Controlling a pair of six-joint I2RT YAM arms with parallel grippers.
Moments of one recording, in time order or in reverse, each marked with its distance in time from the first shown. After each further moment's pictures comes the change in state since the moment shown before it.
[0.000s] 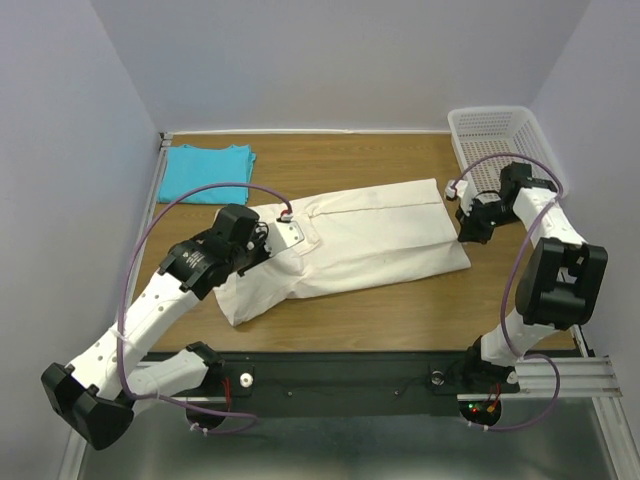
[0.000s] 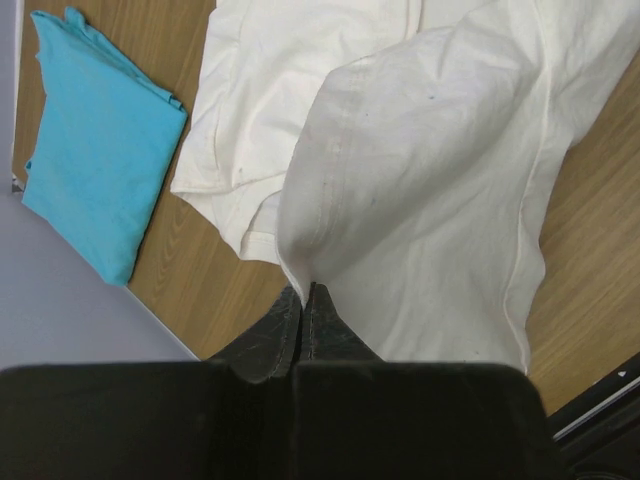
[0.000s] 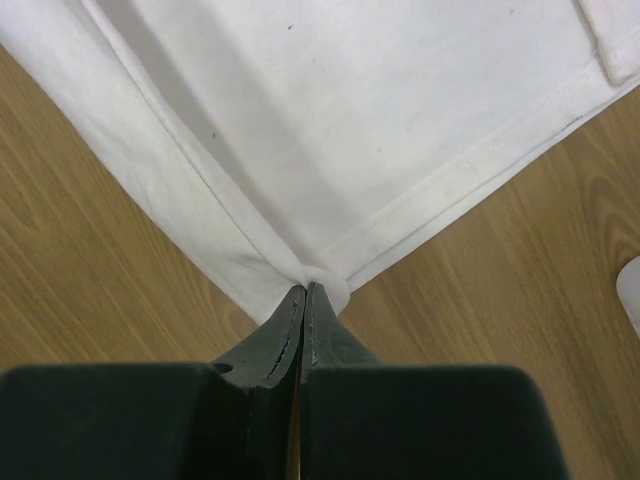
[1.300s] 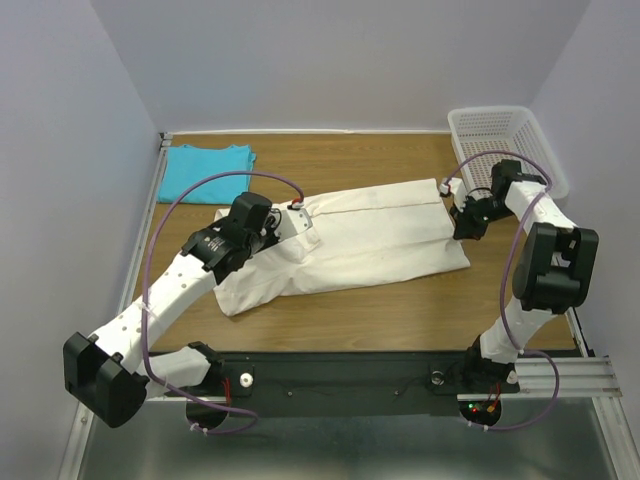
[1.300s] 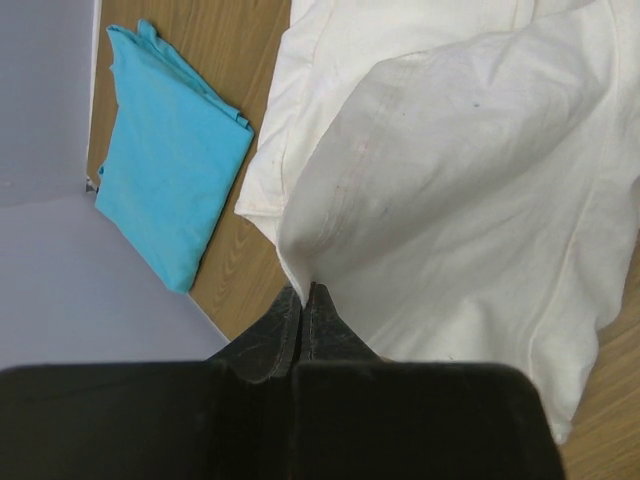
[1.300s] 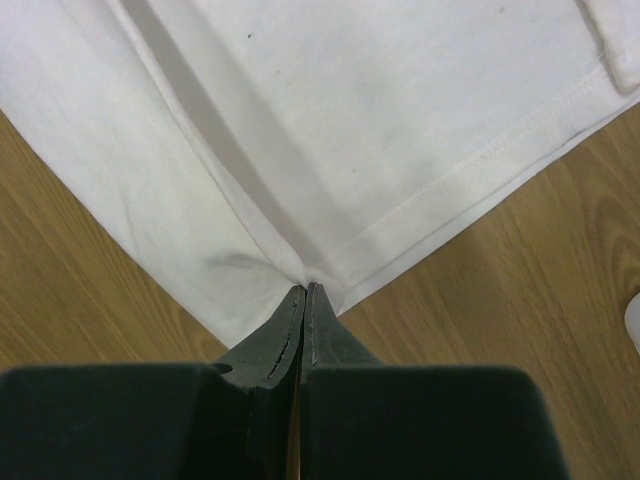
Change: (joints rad) left arm 0.025 0.146 -0.013 0.203 -0.103 0.092; right arm 0.033 0.109 0.055 0.038 0.024 0.044
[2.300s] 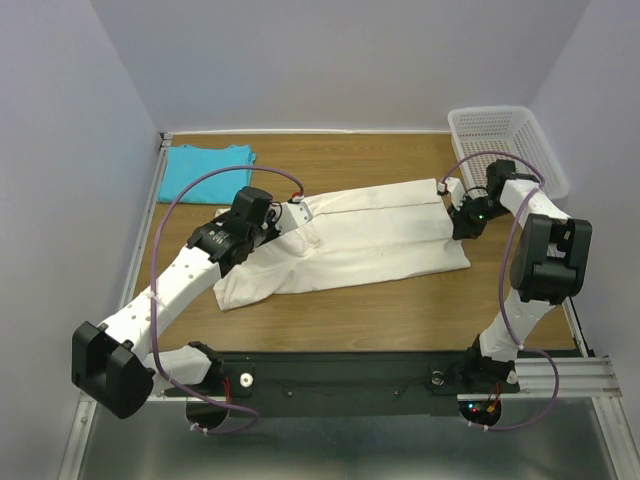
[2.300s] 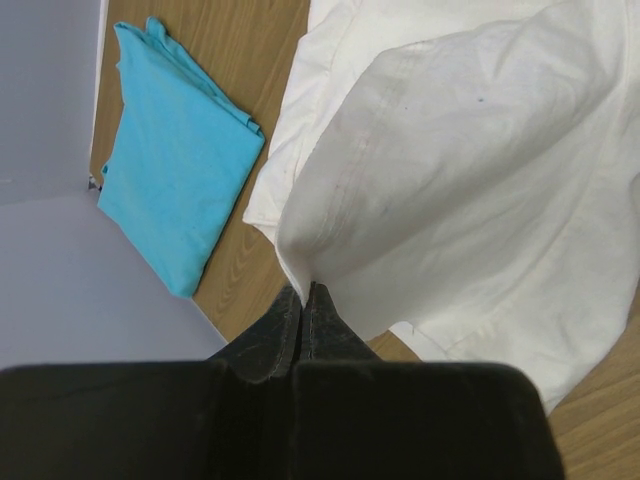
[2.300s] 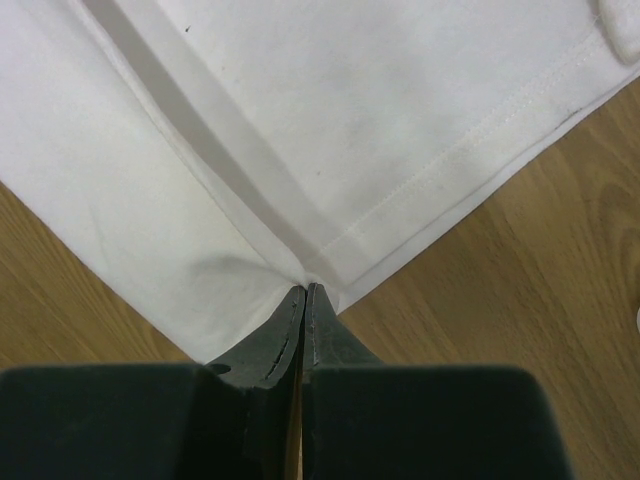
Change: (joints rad) left arm 0.037 0.058 0.000 0.071 0.005 0.013; right arm 0.009 0.081 0.022 0.059 0.057 0.087
